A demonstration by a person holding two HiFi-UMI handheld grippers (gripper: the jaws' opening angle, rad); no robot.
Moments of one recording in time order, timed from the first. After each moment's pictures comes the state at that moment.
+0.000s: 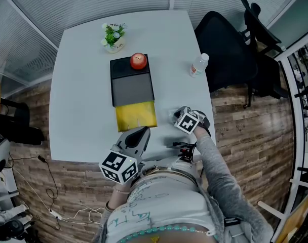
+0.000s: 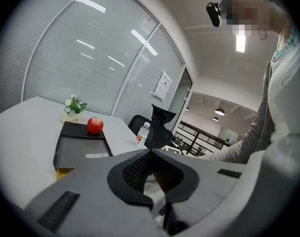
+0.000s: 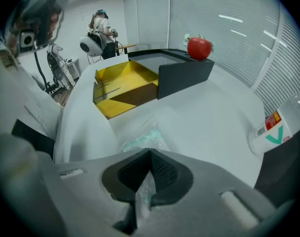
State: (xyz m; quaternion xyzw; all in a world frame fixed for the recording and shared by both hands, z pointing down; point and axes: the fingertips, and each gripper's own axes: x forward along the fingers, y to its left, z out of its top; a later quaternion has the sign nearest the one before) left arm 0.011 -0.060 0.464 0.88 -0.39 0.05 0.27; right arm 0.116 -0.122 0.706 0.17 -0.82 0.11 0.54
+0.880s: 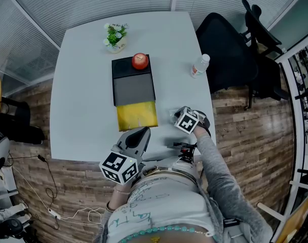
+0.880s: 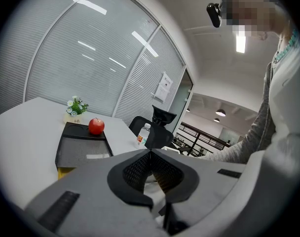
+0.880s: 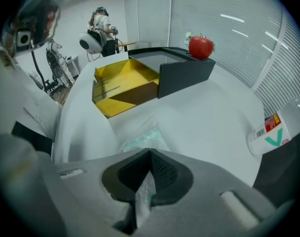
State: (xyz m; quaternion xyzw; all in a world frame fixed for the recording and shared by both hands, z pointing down) left arm 0.009 -0.056 0.461 0.88 -0.39 0.04 0.27; right arm 0.116 -0.122 0.710 0.16 -0.81 0.11 0.55
